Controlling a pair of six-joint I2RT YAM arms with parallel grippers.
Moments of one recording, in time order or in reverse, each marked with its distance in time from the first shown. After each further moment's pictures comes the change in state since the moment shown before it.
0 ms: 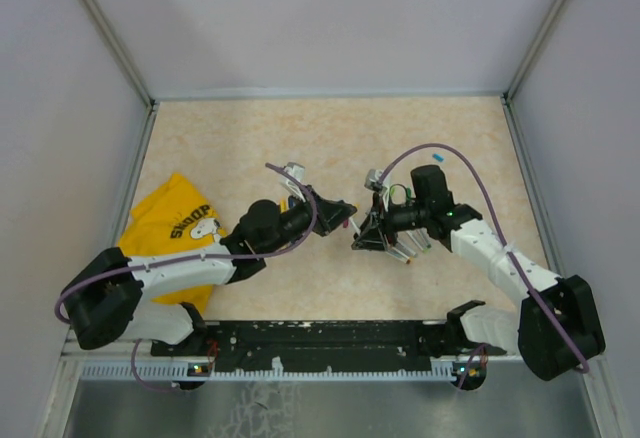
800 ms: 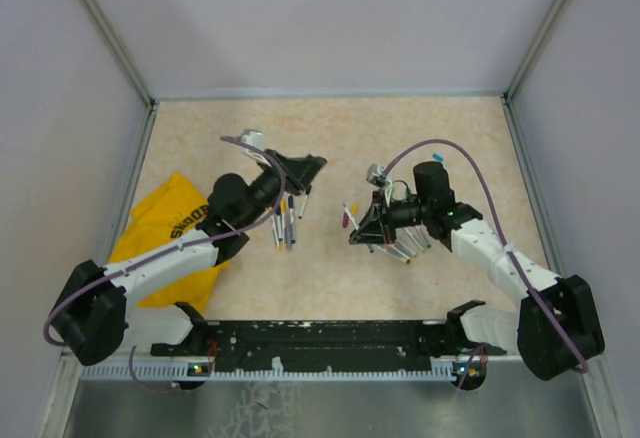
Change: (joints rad) left arm 0.163 -0.059 0.061 0.018 0.057 0.031; right arm -0.008 0.002 -0.003 0.111 -0.083 0.108
